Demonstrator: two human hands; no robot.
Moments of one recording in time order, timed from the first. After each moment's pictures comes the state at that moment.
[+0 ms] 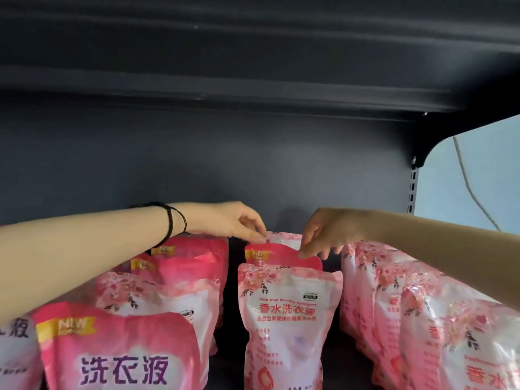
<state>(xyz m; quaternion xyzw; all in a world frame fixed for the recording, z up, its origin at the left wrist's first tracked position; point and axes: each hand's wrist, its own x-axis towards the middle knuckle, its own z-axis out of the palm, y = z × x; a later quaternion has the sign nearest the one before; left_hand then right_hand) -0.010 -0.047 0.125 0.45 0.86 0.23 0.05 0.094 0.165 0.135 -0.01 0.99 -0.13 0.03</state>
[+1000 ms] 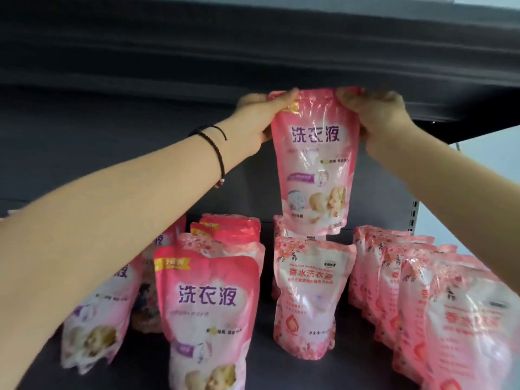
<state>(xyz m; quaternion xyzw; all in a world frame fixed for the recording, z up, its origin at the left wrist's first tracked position) 0.098 -0.076 0.228 0.31 0.58 0.75 -0.07 0.171 0.086 0.236 -0.09 0.63 -0.66 -0.40</state>
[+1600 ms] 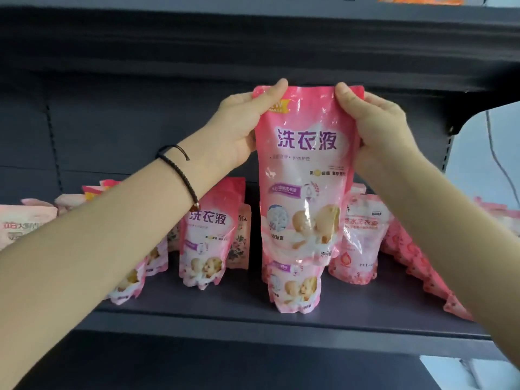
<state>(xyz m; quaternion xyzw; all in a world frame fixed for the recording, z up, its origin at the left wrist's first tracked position) 0.197 -0.250 0.168 0.31 0.57 0.76 -0.02 0.262 -0.095 0.160 -0.11 0.58 -0.74 -0.33</state>
